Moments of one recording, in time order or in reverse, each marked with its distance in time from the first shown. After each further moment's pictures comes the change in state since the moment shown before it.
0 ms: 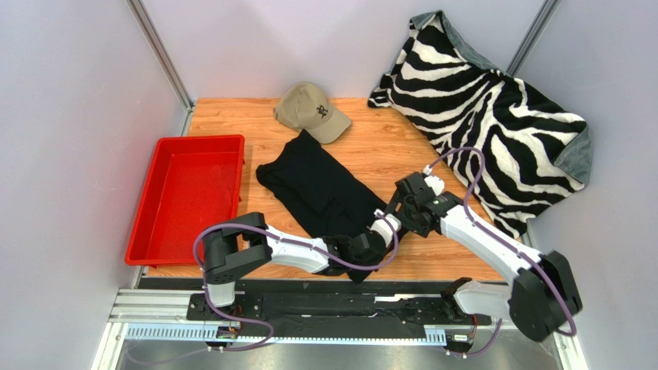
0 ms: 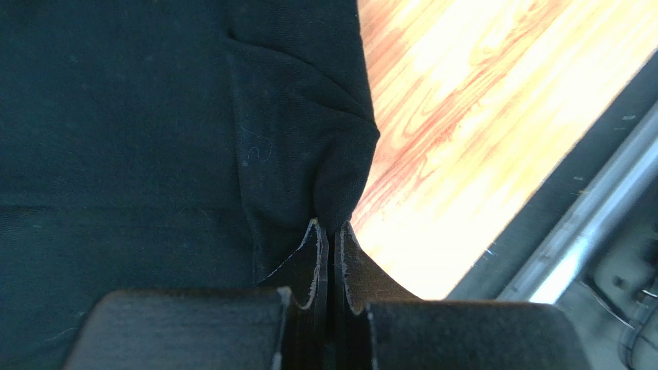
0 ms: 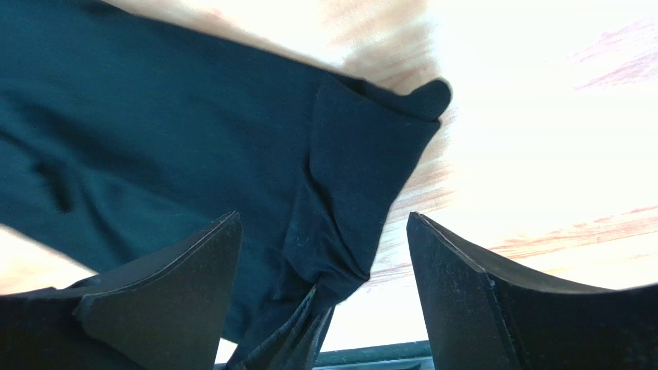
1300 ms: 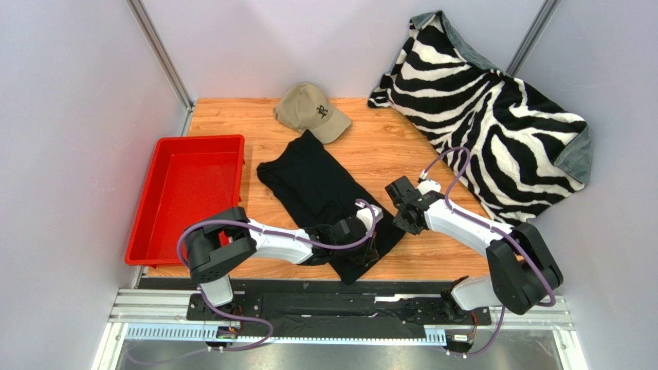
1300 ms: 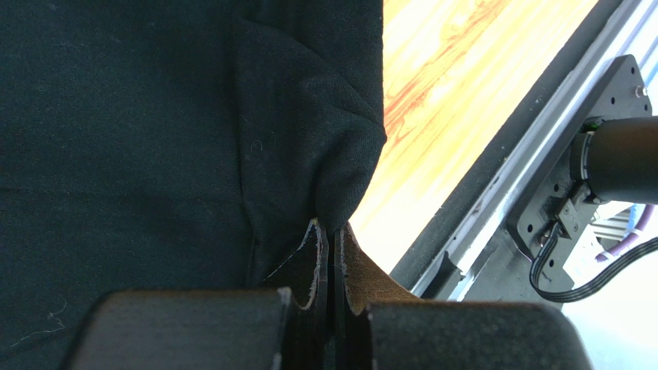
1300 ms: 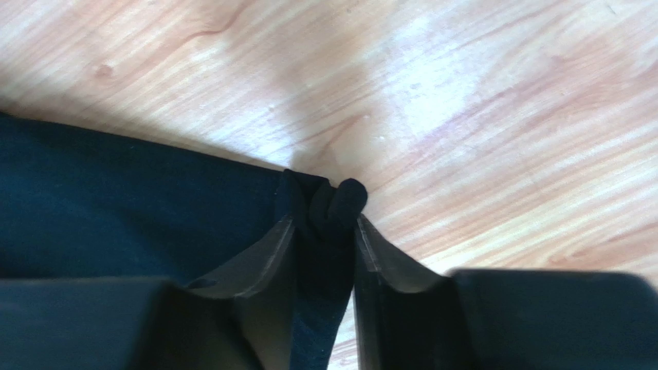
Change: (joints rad) left arm 0.120 -0.110 -0.134 0.050 0.311 -0.191; right arm 0.008 0.158 -0.042 0.088 0.153 0.047
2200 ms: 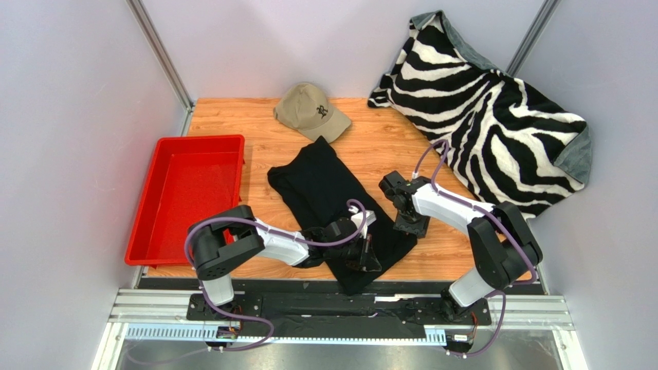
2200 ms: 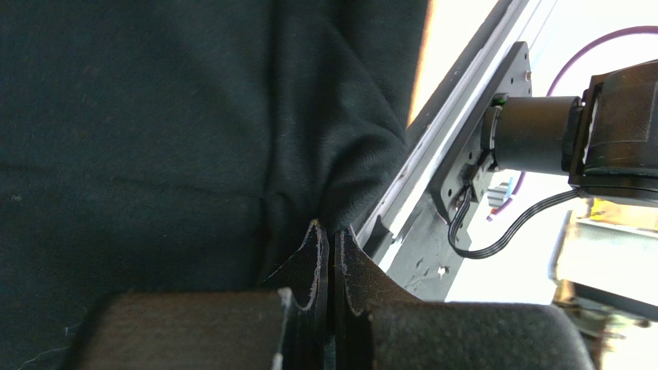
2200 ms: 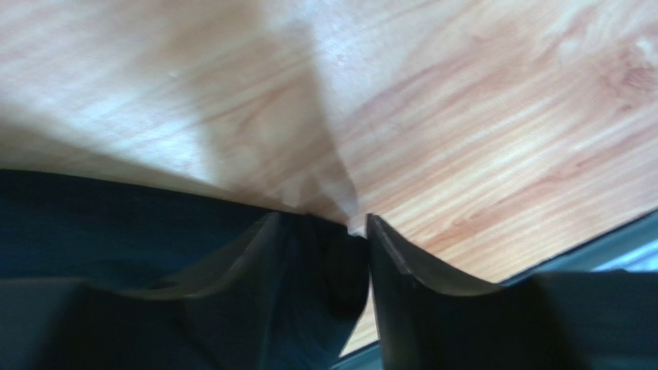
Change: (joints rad) left arm 0.034 0.034 -0.092 0.189 0.225 -0.234; right arm -0.012 0.179 0.163 -0.292 0.007 -0.116
